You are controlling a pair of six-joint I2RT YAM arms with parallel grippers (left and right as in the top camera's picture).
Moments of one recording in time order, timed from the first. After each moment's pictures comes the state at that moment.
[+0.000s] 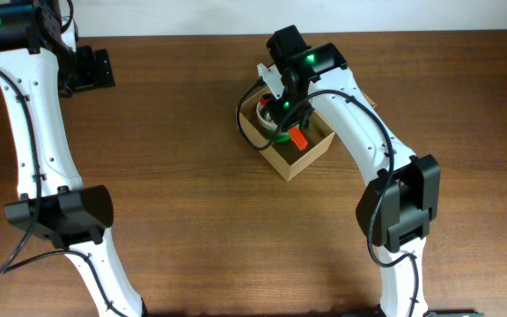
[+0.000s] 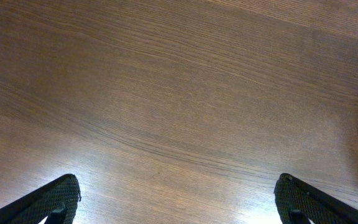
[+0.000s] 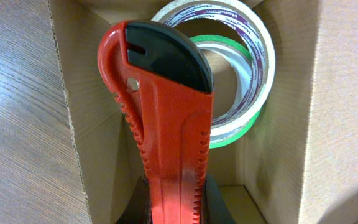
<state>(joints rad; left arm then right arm) 0.16 2.21 2.64 -1.68 -0.08 -0.08 0.42 2.21 2.11 -1.25 -0.03 -0.18</state>
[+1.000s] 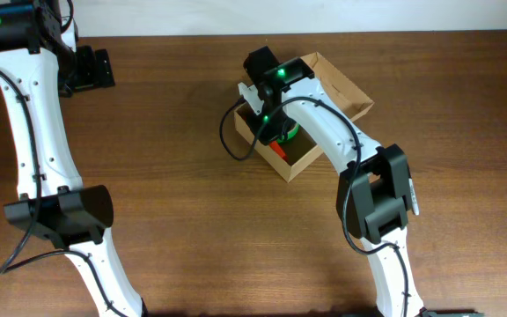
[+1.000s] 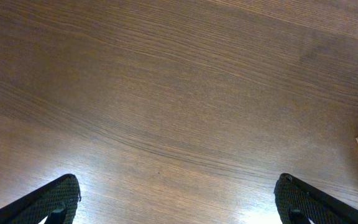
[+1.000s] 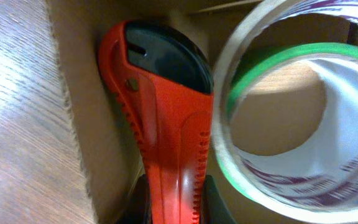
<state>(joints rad) 0.16 2.21 2.64 -1.68 -0.08 -0.08 0.49 2.33 2.11 -1.22 -0.08 -0.13</state>
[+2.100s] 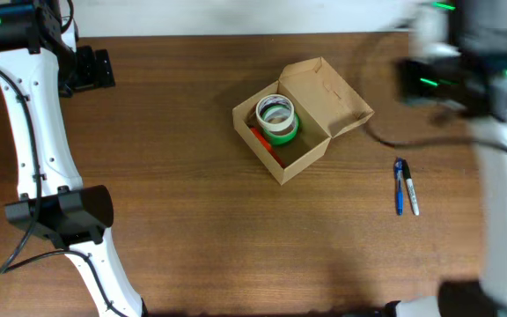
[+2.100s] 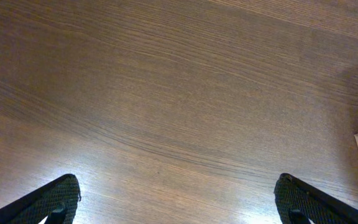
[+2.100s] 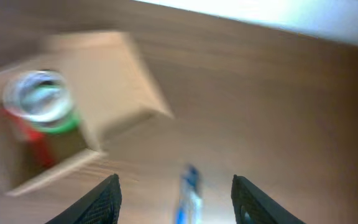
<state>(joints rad) 0.16 2.21 2.64 -1.68 -0.08 -0.08 0.03 1.63 2.07 -1.35 0.09 -0.13</state>
